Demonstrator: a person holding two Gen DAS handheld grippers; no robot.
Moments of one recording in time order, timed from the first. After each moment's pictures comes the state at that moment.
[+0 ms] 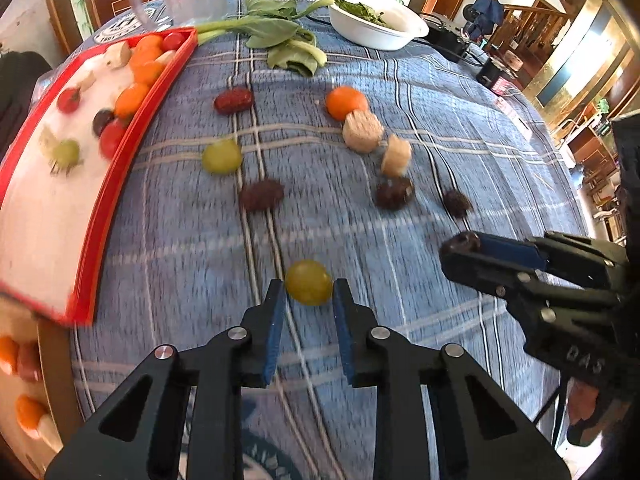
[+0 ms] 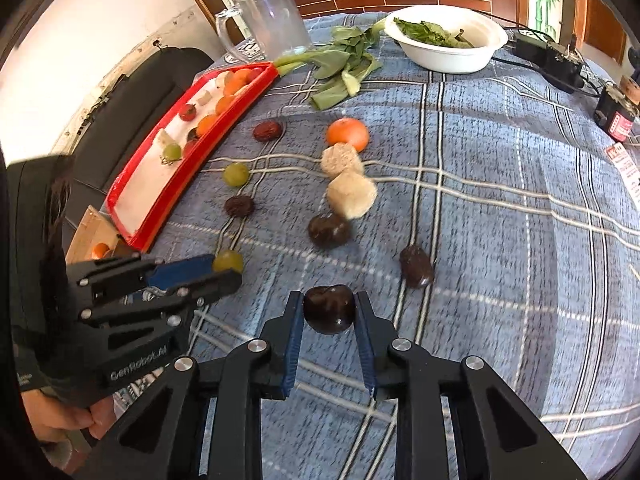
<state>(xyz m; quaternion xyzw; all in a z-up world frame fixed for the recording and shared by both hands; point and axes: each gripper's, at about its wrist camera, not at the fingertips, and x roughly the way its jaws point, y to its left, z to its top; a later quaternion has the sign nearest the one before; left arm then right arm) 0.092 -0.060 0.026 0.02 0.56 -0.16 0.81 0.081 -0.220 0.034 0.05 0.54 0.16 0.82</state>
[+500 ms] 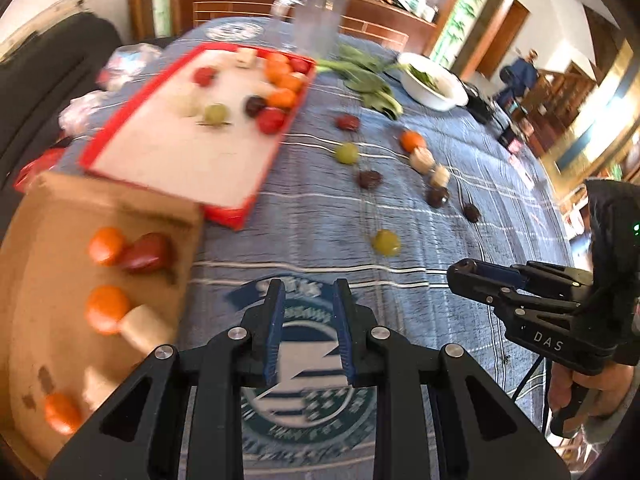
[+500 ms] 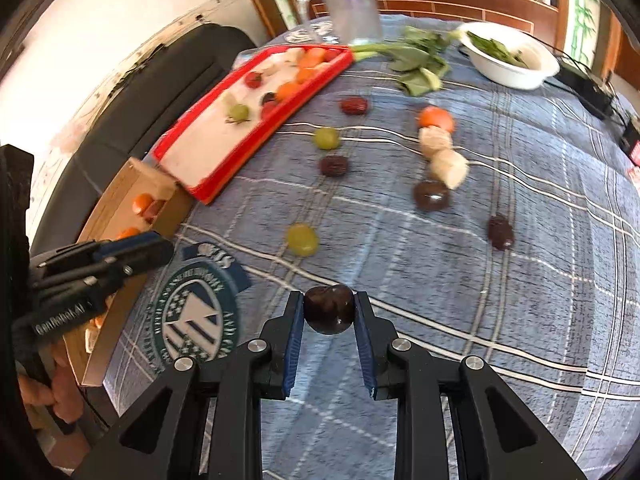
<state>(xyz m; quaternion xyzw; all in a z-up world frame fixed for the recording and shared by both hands) 0.022 0.052 0.078 -0.06 0.51 -0.09 0.85 0.038 -0.157 0.047 0.01 0.53 0.21 0.82</state>
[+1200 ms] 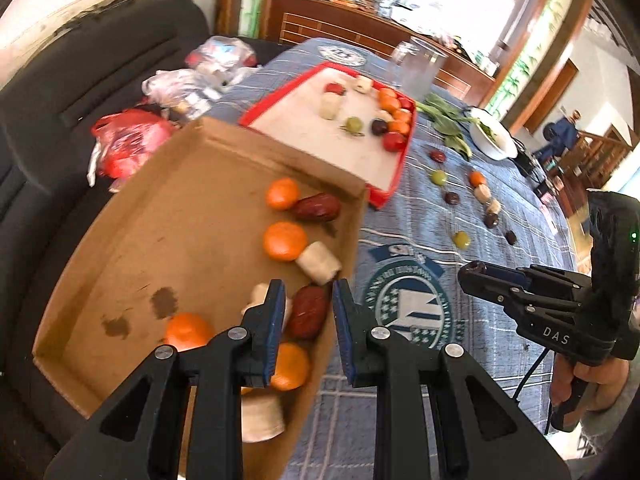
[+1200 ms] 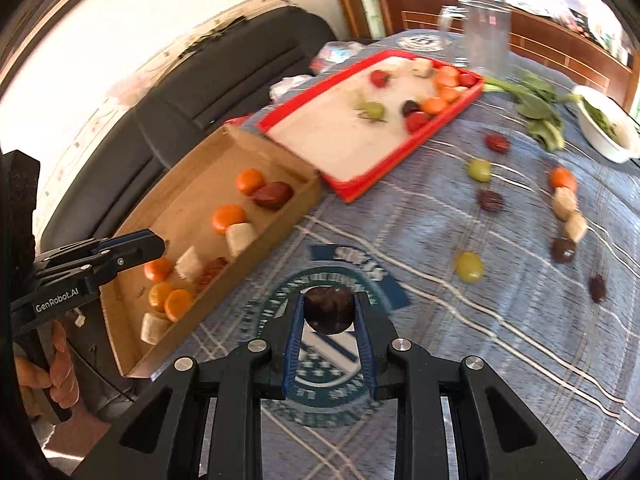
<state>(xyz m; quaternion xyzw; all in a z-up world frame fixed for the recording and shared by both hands) -0.059 0.163 0.097 -0.12 0.48 0.01 0.87 0.006 -0.046 0.068 -0.05 0.51 0.31 0.80</state>
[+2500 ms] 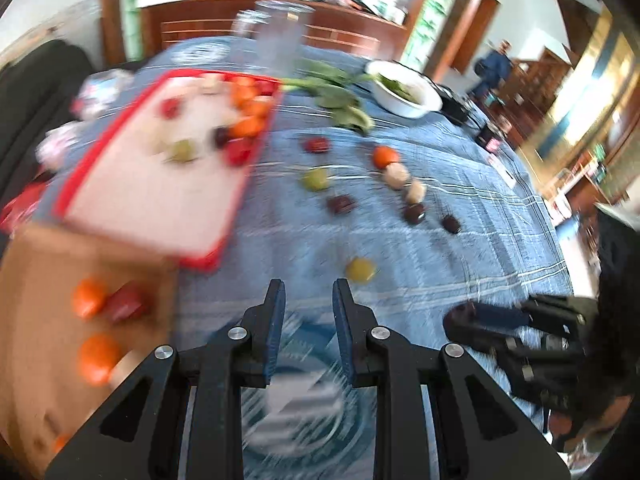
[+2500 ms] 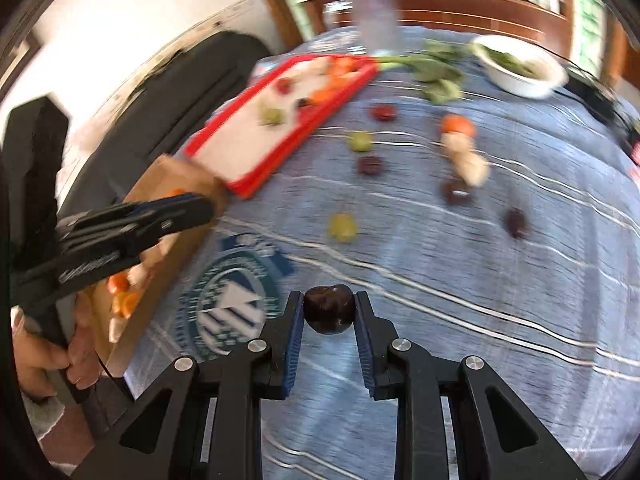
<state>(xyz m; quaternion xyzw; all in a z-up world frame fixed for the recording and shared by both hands) 0.056 0.015 0.080 -0.03 0.49 -0.15 0.86 0.015 -0.158 0.063 0.02 0.52 0.22 0.83</state>
